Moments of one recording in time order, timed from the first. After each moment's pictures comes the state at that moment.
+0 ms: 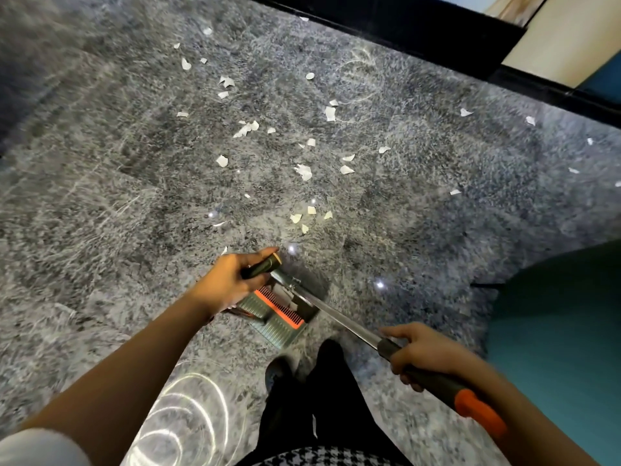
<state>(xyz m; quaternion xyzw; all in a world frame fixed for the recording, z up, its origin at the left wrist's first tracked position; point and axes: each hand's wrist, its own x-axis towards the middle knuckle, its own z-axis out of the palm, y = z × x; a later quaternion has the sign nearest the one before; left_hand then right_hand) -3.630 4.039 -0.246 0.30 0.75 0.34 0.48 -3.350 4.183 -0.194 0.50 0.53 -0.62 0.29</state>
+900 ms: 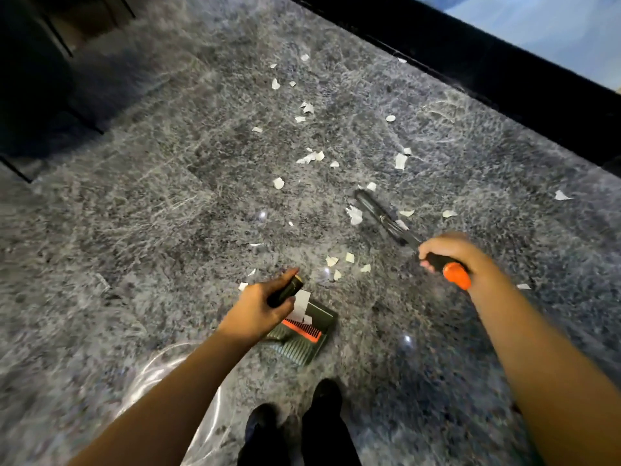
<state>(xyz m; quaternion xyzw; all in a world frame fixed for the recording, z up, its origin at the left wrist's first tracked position) -3.660 4.133 -0.271 0.23 0.81 0.44 0.31 -3.575 4.468 -0.247 0.53 0.67 -0.48 0.18</state>
